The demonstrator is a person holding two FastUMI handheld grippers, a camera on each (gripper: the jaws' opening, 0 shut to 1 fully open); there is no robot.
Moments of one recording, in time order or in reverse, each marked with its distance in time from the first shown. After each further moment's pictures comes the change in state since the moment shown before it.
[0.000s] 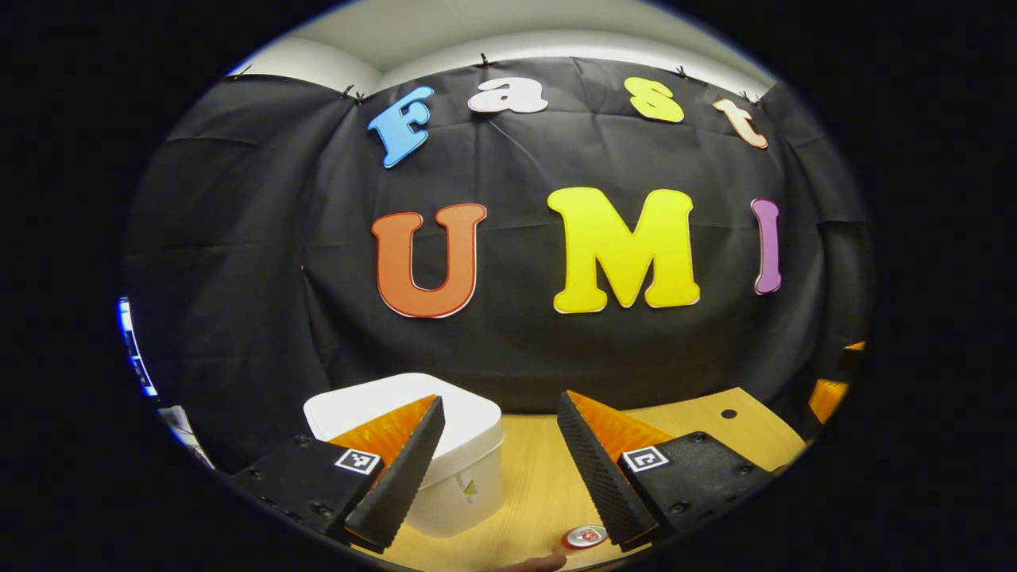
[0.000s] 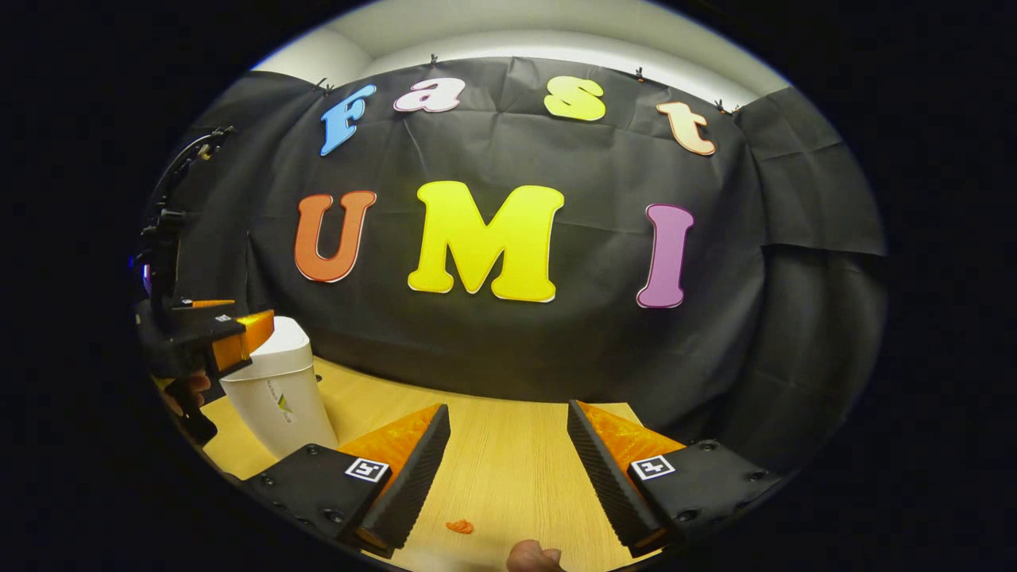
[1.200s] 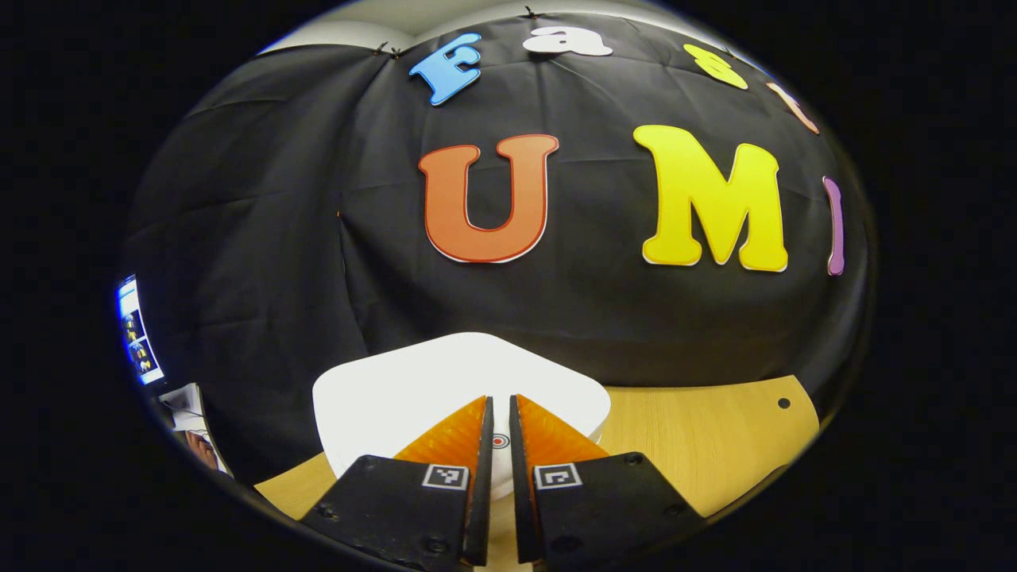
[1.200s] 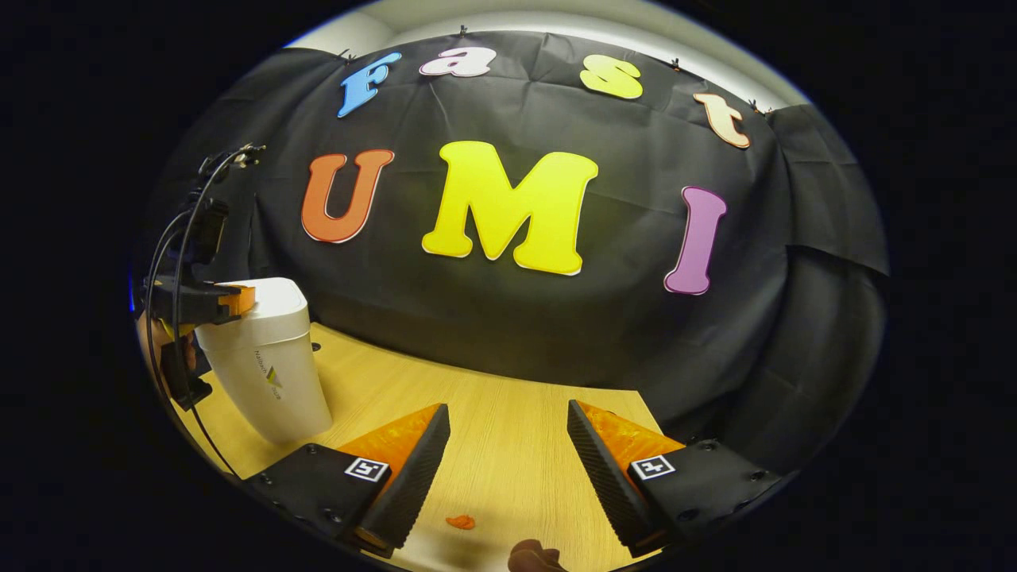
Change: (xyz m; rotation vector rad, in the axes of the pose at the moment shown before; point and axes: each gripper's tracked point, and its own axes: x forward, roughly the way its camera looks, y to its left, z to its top) left arm 0.063 0.063 -0.061 -0.041 0.184 0.172; right arm 0.036 0.022 -0.032 -0.066 0.101 0.010
